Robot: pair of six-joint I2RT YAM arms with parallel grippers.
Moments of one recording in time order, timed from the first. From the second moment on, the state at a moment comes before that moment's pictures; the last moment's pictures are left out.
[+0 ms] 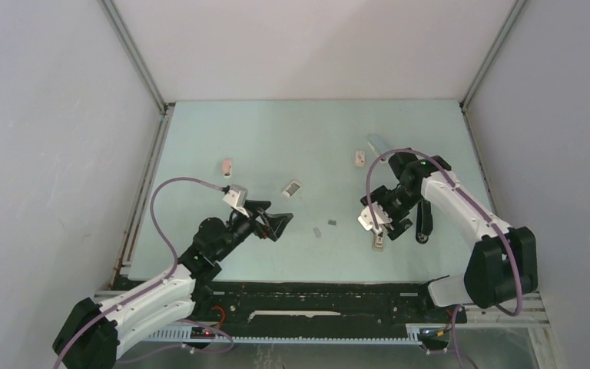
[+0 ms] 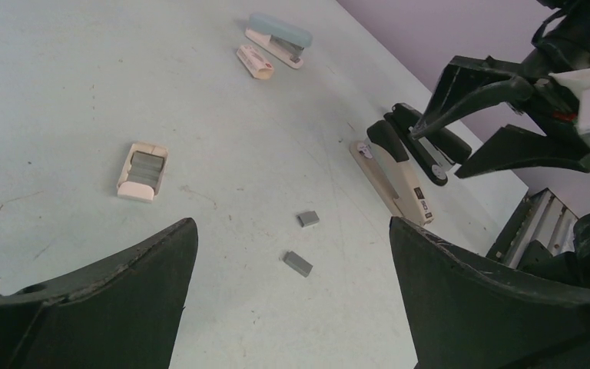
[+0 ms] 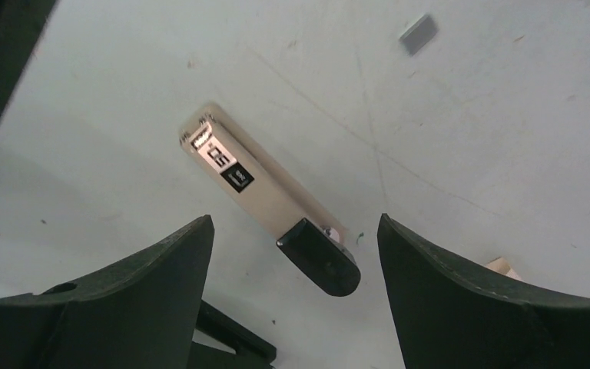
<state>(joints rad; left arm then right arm) -0.68 0.74 0.18 0.56 0.06 -0.43 0.29 1.37 1.07 -1.21 -0.54 -1.95</state>
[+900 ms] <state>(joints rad) -0.67 0.70 0.15 0.55 0.06 -0.44 0.34 1.59 1.01 -0.96 -0.23 -2.02</state>
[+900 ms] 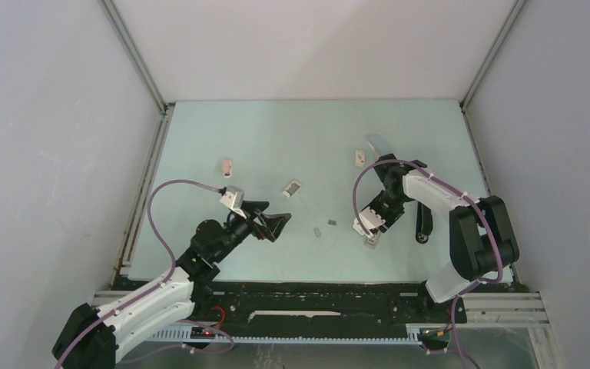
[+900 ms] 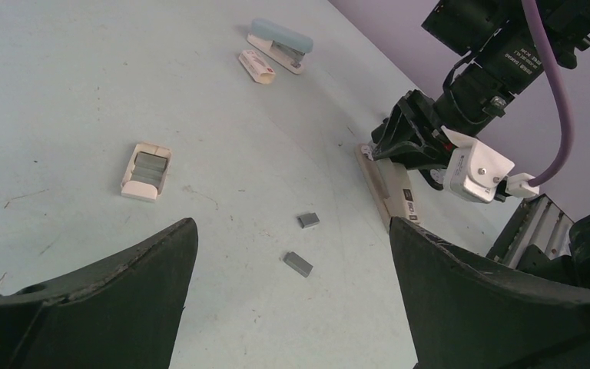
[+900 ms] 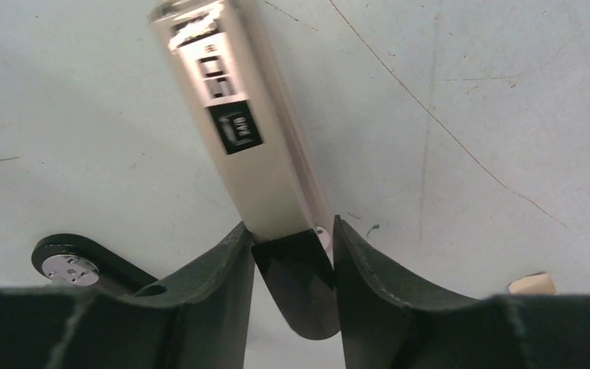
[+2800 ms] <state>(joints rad) -0.67 1.14 0.16 0.90 0.26 -0.53 0.19 1.52 1.07 -0.78 -0.64 -0.84</state>
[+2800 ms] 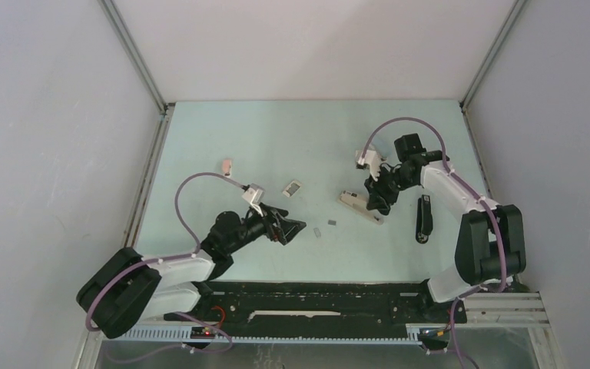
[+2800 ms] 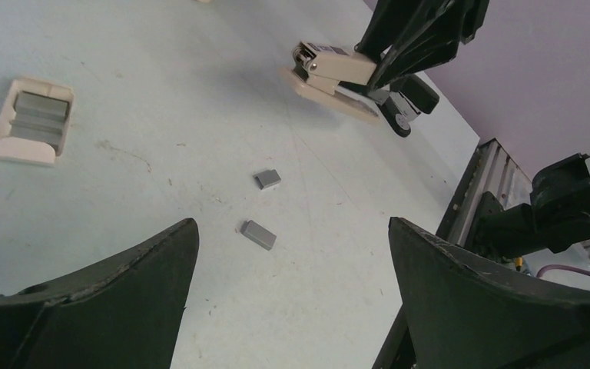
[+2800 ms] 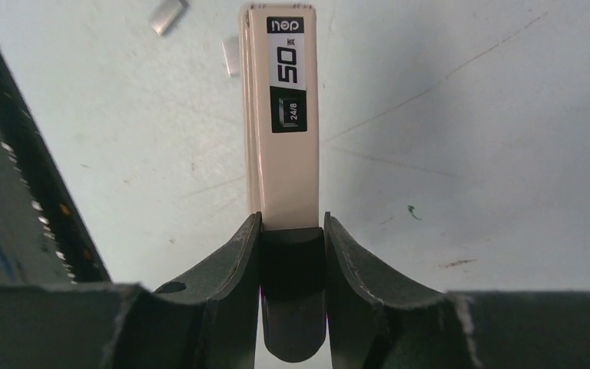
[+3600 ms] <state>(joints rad) -0.67 1.39 0.26 1.12 0.30 -0.74 0.26 1.68 1.10 -0.61 -0.54 -0.56</state>
